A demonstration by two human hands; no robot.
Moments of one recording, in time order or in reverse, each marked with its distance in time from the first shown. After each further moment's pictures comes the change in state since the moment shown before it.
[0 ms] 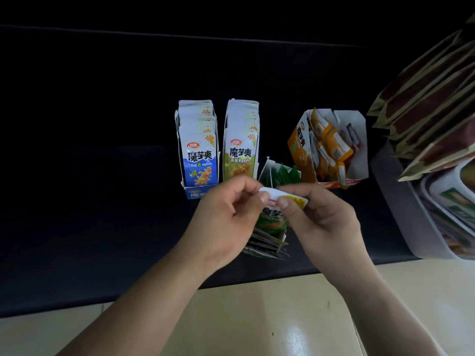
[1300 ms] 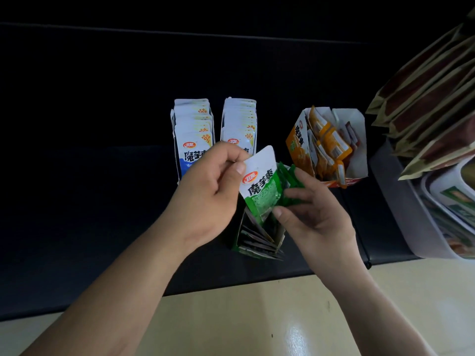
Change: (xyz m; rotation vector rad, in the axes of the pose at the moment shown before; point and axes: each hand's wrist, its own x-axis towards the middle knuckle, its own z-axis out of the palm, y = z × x) left_hand 0.017 0.020 -0.024 0.161 0.026 0.106; right_hand -0.002 0.021 0.002 -0.016 0.097 0.072
